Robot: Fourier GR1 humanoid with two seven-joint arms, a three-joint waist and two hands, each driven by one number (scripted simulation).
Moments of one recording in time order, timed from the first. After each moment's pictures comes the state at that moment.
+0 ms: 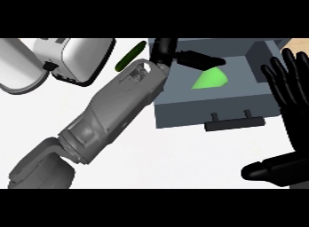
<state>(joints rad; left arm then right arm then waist) -1.32 0.00 -0.57 -0.45 0.70 0.46 -0.39 -0.18 -0.09 -0.09 -2.00 -0.25 0.20 0.14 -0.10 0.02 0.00</state>
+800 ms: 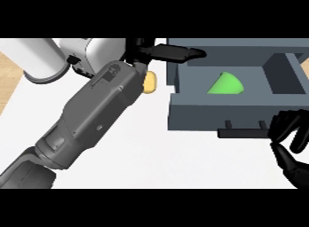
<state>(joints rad) -1.15 0.10 -0.43 -0.69 0.79 0.40 -0.44 -0.07 -0.22 -0.12 -2.09 -0.27 0.35 0.16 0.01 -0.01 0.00</state>
